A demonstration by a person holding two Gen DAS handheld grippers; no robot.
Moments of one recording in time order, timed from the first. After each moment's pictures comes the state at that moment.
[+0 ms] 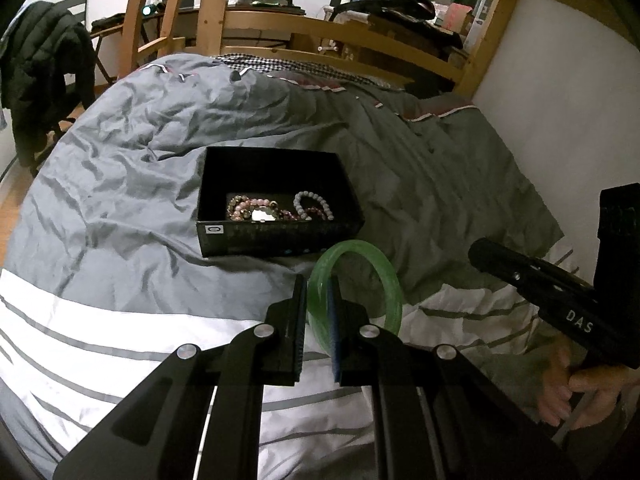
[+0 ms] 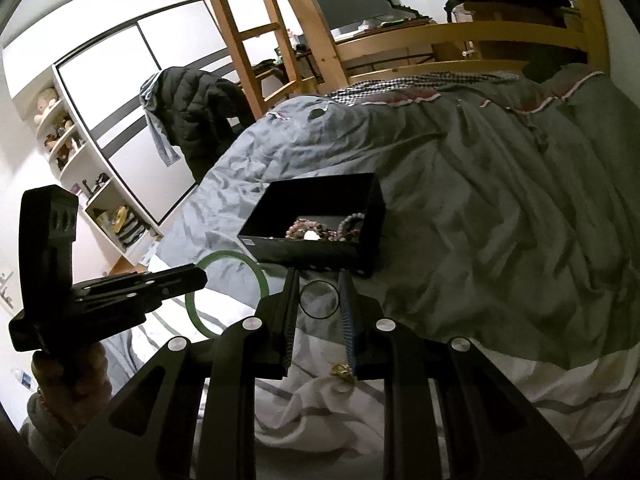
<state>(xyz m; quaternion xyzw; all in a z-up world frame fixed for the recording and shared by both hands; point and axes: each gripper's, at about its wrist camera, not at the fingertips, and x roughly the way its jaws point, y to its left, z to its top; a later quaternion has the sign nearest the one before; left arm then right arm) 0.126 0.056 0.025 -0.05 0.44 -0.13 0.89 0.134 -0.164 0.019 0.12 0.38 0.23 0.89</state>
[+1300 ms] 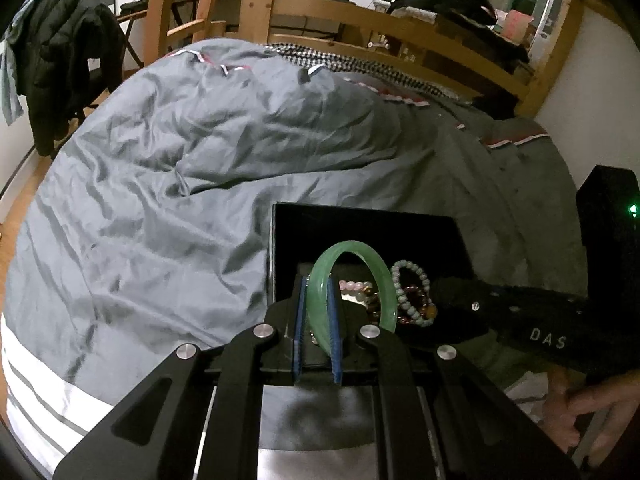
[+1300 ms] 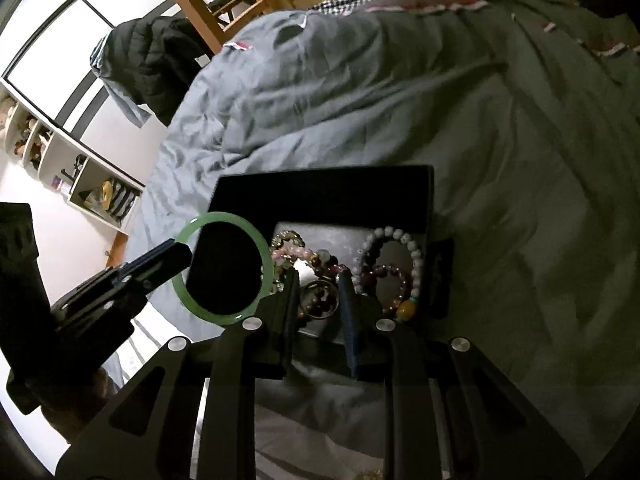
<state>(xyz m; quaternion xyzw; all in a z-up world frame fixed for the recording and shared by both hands) 0.260 0.102 -0.010 -0.06 0.46 -0.06 0.88 0.310 -0.079 -0.052 0.14 0.54 0.22 0.80</state>
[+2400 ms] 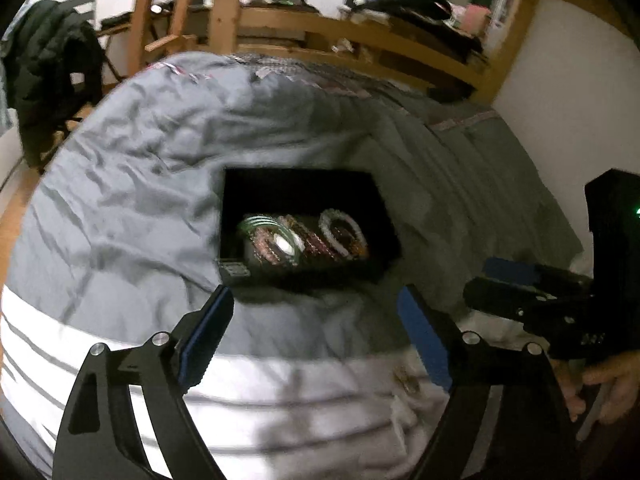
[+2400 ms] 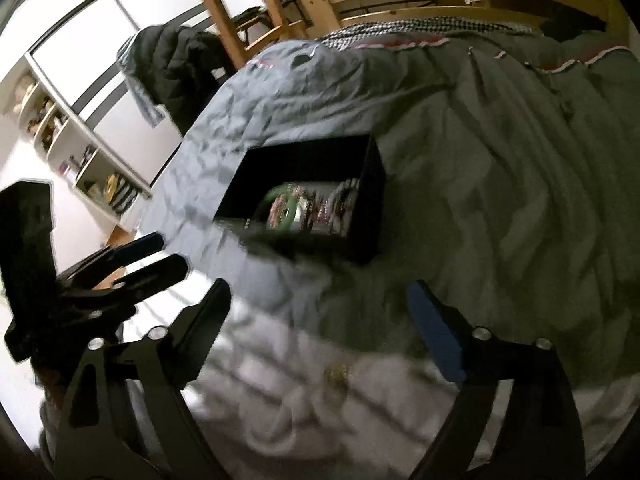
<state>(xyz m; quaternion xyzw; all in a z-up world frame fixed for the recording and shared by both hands) 0.163 0.062 0.012 -0.05 0.45 -0.12 0.89 0.188 -0.148 -0.007 0.10 0.49 0.23 0.83</state>
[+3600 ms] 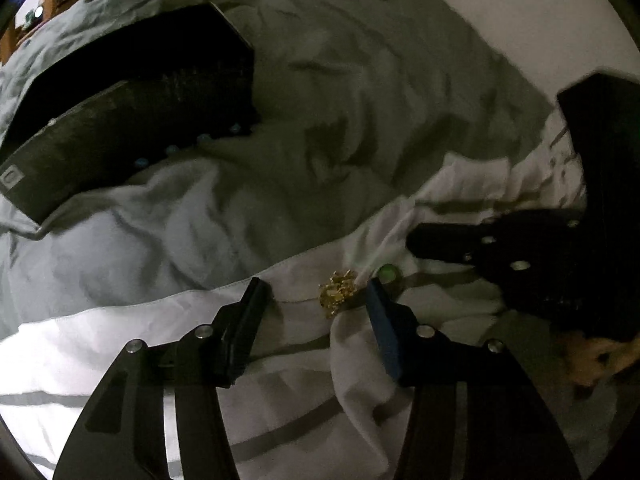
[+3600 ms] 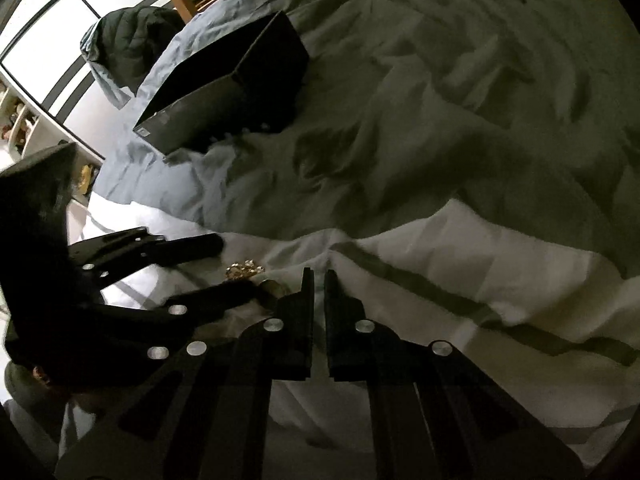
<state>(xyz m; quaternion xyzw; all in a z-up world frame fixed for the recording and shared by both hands) 0.159 -0.032 -0.115 0.06 0.53 -0.25 0.81 0.153 -0.188 -0.114 0.11 0.54 0.19 0.81</state>
